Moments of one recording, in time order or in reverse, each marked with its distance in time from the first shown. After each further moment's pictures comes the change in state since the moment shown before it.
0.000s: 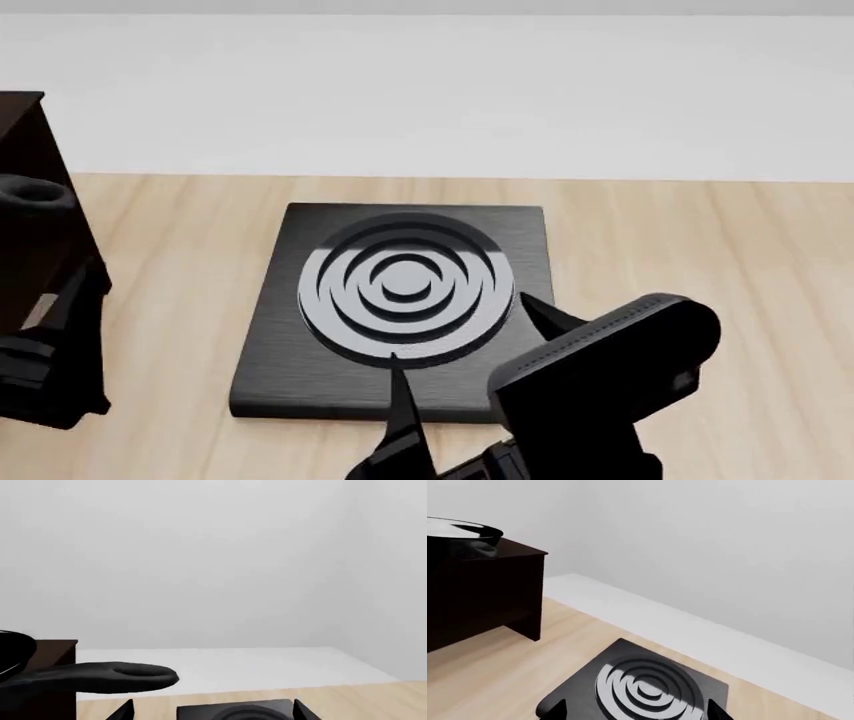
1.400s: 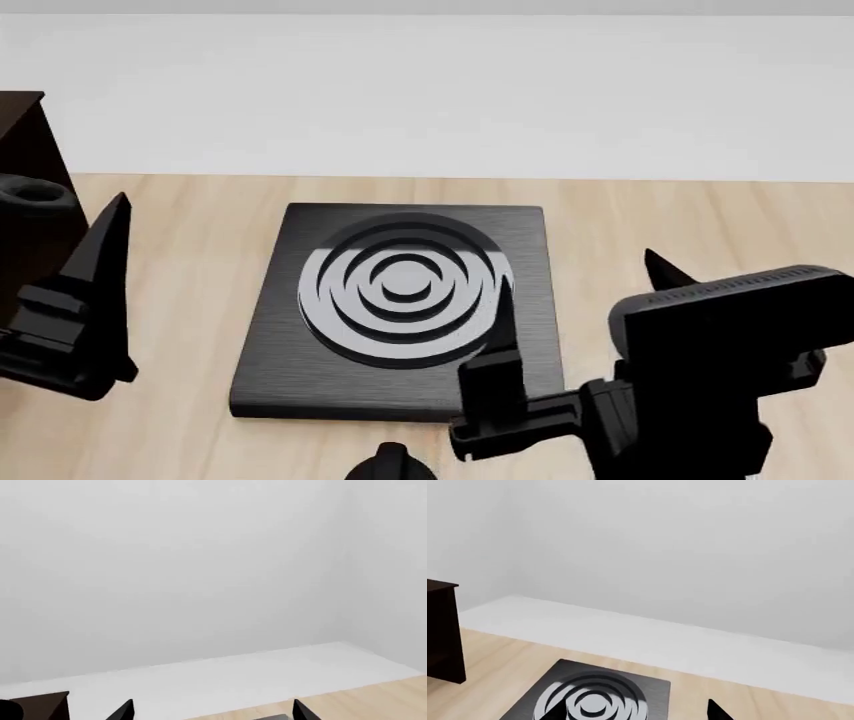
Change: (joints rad) left arm -0.309 -0.026 0.032 0.278 -0.282 -0.417 -0.376; right arm 0.011 -0.007 0.167 0.016 0.115 0.037 0.199
